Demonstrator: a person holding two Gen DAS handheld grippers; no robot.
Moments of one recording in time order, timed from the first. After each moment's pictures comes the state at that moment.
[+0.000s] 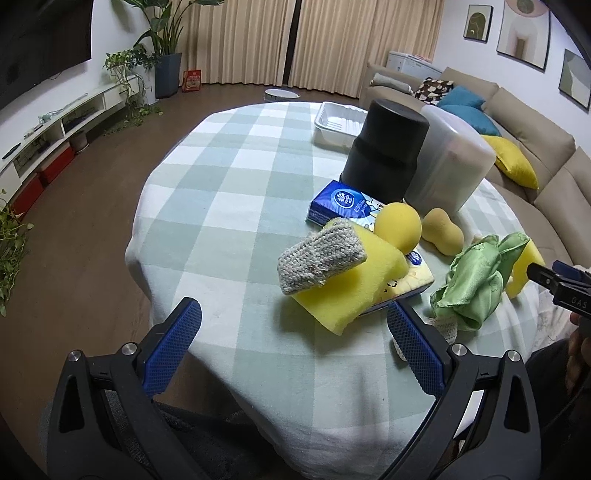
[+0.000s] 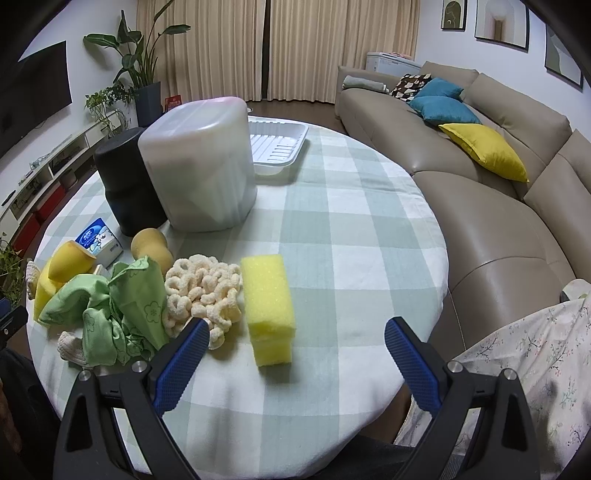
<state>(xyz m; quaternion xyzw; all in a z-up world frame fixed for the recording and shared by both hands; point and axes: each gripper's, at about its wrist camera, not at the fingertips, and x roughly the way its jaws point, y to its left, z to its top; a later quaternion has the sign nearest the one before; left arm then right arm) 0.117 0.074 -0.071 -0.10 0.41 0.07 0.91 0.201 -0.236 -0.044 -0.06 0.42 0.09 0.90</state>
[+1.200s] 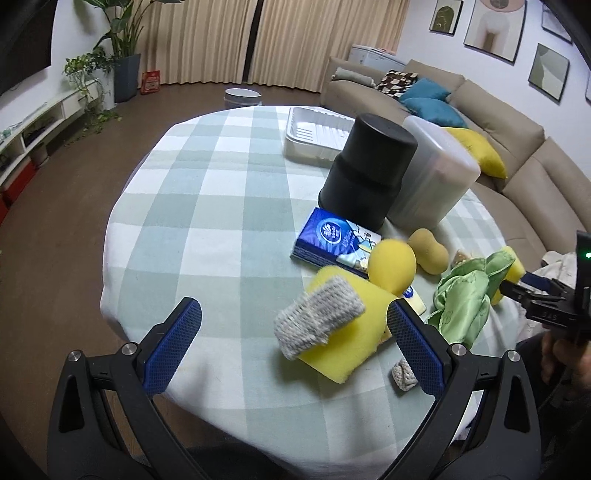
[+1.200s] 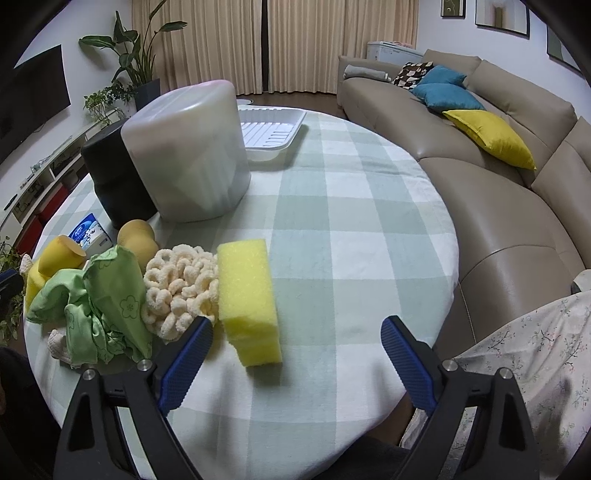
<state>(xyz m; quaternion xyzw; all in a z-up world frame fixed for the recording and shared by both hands) 0.153 0.104 -0.058 -0.10 0.41 -0.02 0.91 0.213 -0.245 -0.063 -0.04 0.44 0.10 0.89</state>
